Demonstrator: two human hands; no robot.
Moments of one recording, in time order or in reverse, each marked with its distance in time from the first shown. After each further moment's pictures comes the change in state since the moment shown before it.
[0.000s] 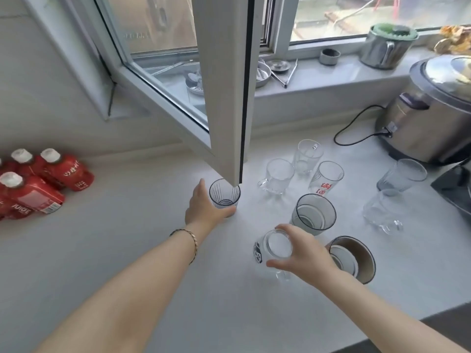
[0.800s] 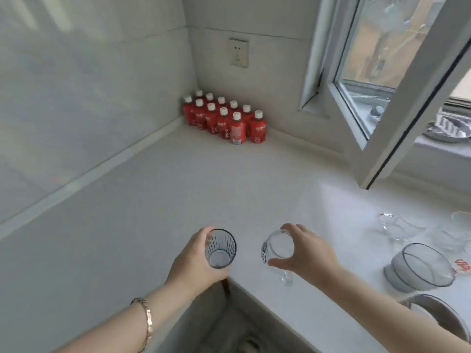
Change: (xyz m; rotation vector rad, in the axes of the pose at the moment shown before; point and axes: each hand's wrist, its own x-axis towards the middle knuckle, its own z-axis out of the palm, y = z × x) left_hand -0.353 -0.083 -0.015 -0.181 0.554 -0.369; right_hand -0.091 -0.084 0.026 -0.384 -0.325 -0.758
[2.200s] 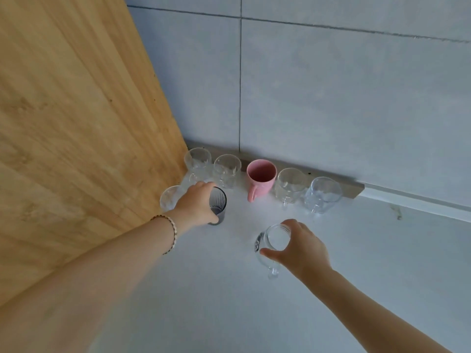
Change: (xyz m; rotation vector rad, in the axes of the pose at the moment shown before) left_hand -0.522 -0.658 -0.502 0.052 0.468 -0.998; right_hand -0.250 -0.801 0.474 -0.267 -0.543 -0.861
